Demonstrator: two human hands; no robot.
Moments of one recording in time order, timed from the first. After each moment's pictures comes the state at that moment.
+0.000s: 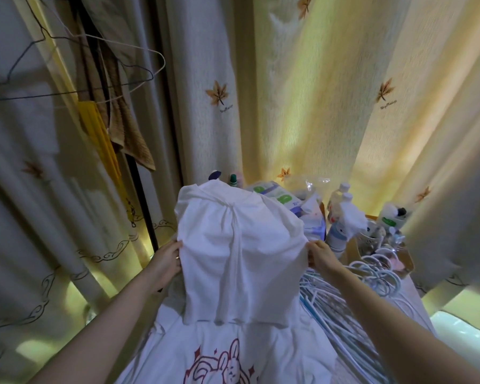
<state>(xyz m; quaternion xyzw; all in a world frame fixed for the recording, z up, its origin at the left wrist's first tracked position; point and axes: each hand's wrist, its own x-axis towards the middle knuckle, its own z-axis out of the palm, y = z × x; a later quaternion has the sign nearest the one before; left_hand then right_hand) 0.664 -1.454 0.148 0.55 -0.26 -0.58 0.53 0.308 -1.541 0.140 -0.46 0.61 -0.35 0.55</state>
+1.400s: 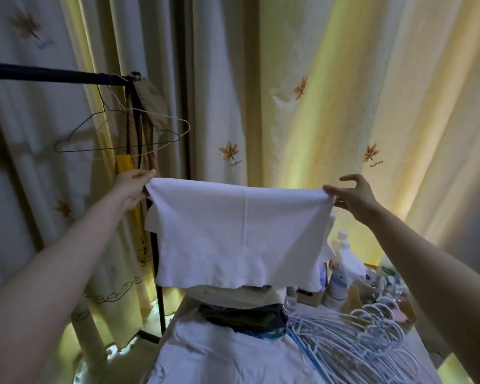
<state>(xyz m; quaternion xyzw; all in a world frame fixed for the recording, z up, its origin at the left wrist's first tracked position) 0.735 -1.484 0.393 0.63 -0.34 -0.29 0.63 0.280 -1.581 0.389 -0.55 0.48 -0.52 0.44</state>
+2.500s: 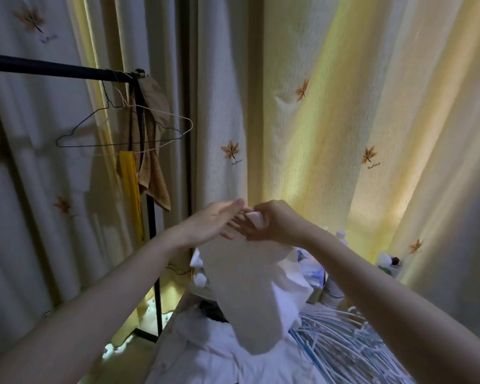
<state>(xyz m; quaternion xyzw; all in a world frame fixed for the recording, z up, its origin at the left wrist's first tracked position) 0.591 -1.400 0.388 0.49 -0.72 -0.33 0.36 0.416 -1.453 0.395 -0.90 0.40 -0.14 0.11</state>
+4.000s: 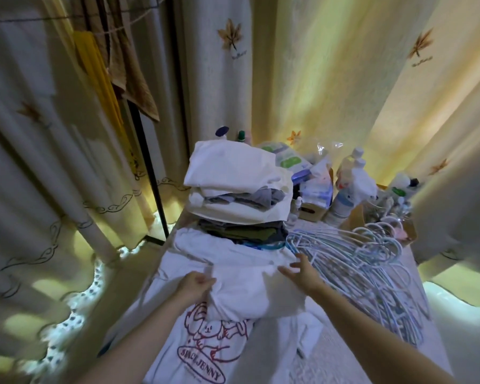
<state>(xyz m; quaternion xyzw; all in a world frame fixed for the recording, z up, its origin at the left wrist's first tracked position) 0.591 -1.356 0.044 0.74 -0.33 -0.53 0.26 0.322 -1.444 0.060 -0.56 0.67 -0.10 0.48</state>
